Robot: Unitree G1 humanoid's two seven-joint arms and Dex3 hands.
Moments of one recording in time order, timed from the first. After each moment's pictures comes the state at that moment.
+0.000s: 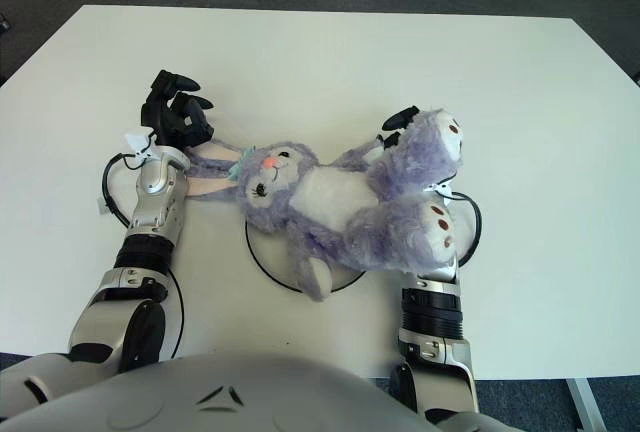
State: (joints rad) left arm -0.42 -0.04 0.17 0.50 -0.11 -0.41 0.06; right arm -0.13 -0.04 -0.17 -0.09 0.10 0.18 -0.13
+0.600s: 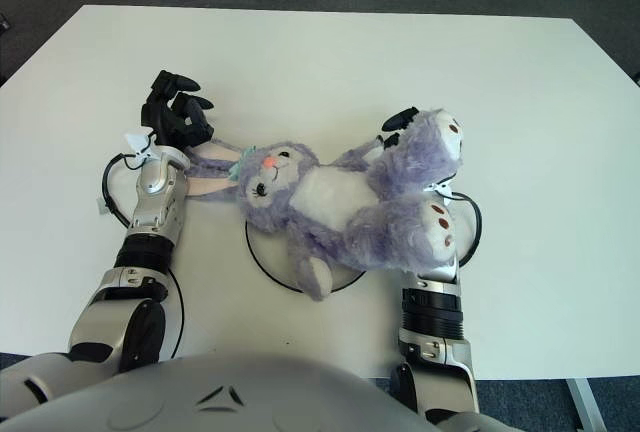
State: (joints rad) left arm -0.42 -0.04 0.17 0.51 -0.12 -0.41 0.06; right arm -0.13 -0.05 -0.17 -0.10 0.10 0.19 -0.13
